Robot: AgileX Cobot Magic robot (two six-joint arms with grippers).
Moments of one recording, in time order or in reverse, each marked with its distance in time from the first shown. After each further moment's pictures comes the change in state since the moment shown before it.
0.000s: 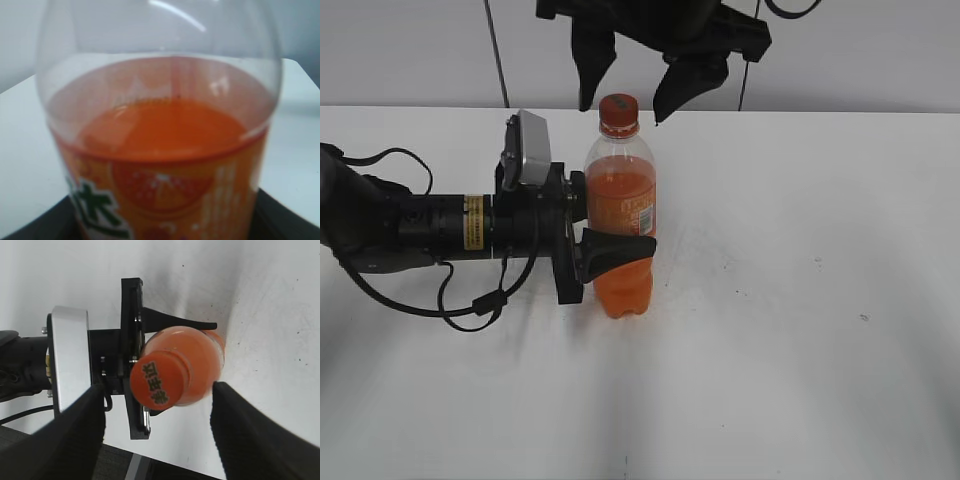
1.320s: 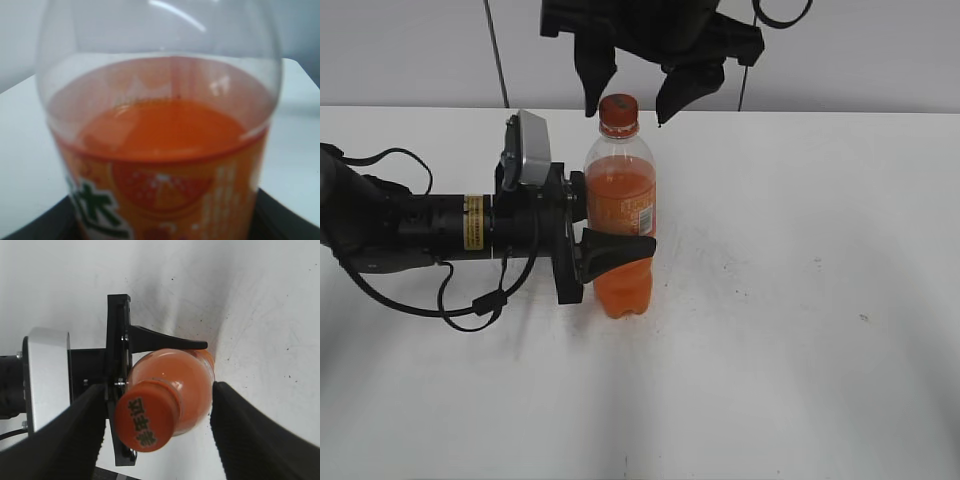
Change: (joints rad) left arm 0.000 0.000 0.000 0.001 0.000 0.000; right arm 0.004 0.036 -0.001 -0.059 -0.039 0.003
